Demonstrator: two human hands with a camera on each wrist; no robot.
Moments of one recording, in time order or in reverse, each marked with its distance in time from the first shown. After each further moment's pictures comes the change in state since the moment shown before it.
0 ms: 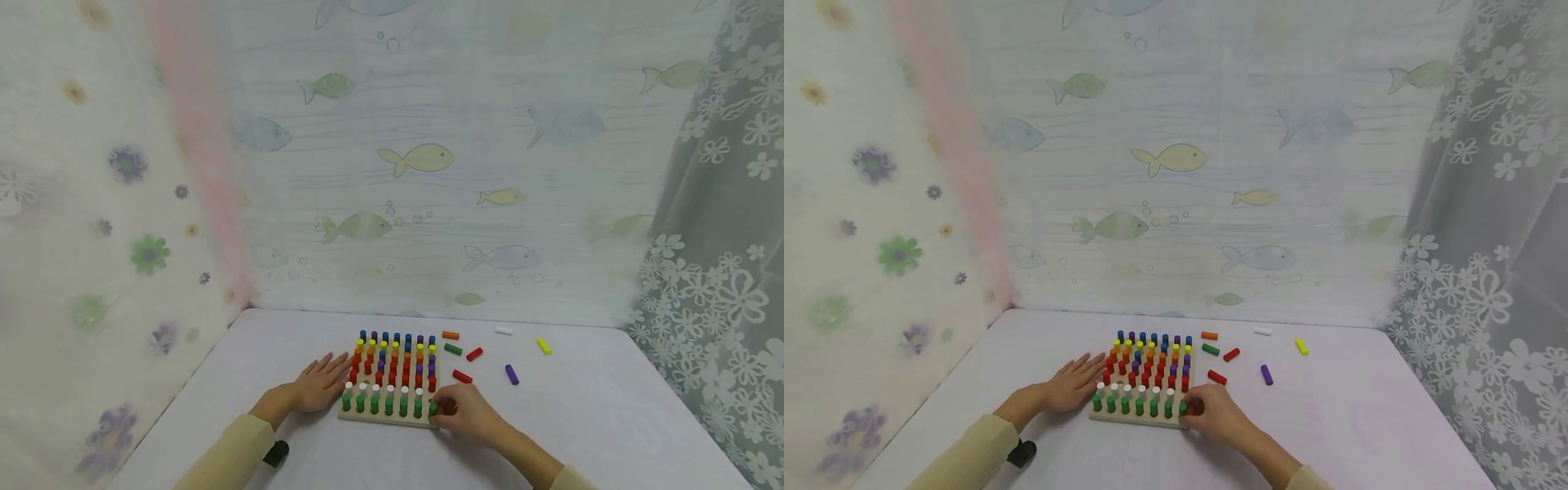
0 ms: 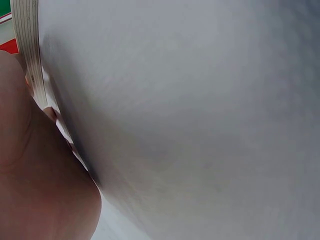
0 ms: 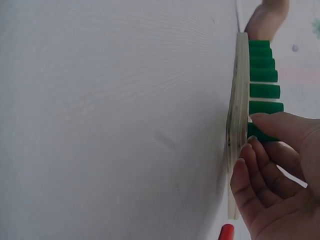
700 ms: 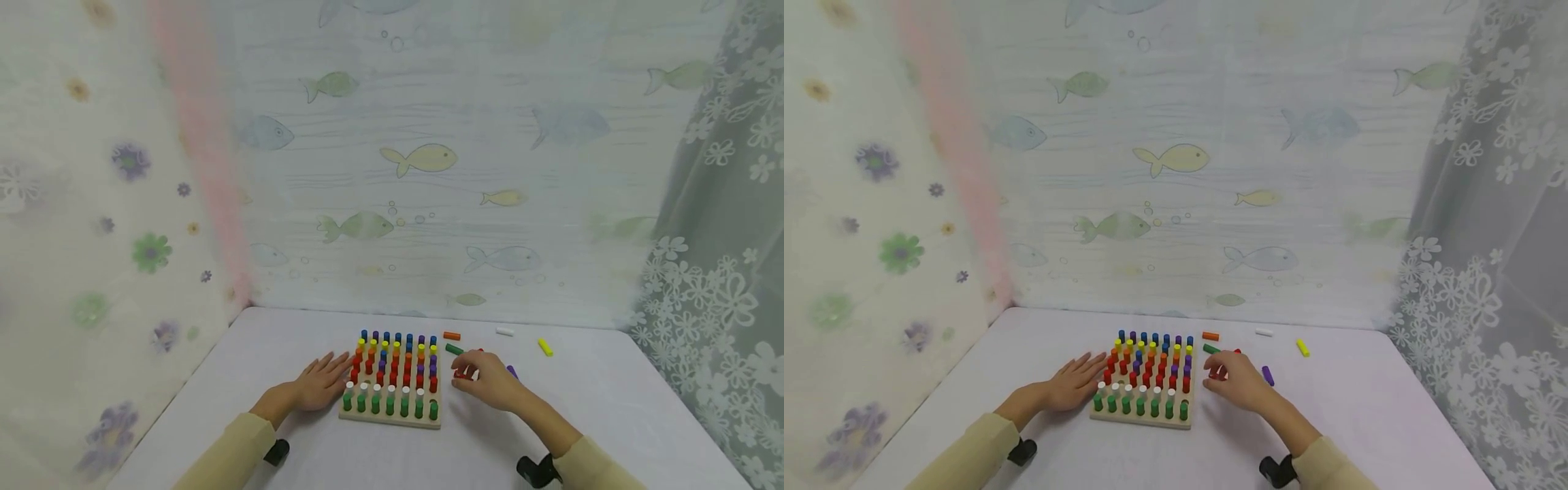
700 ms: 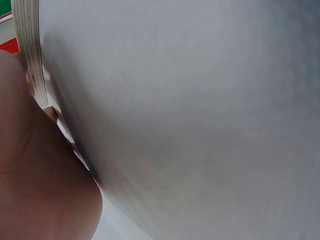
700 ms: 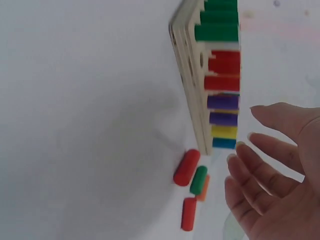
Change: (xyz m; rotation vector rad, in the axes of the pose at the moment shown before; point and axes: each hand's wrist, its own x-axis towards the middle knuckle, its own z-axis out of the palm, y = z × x) left_hand -0.001 0.003 0.000 0.032 0.009 0.003; right_hand 0.006 0.010 -0.055 -0.207 0.151 -0.076
